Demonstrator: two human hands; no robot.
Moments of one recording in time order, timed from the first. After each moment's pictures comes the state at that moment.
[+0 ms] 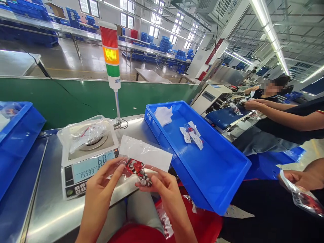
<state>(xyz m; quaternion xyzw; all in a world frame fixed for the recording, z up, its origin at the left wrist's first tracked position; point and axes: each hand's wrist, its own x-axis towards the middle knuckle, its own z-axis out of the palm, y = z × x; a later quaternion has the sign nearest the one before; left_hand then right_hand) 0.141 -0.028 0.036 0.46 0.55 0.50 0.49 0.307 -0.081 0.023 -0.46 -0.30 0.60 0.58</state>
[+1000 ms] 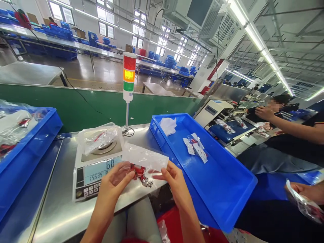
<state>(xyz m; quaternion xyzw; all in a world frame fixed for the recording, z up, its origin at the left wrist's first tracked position) 0.132 -0.023 0.022 0.39 0.51 0.48 0.60 0.331 -0.045 0.039 -0.51 -0.43 0.51 0.54</state>
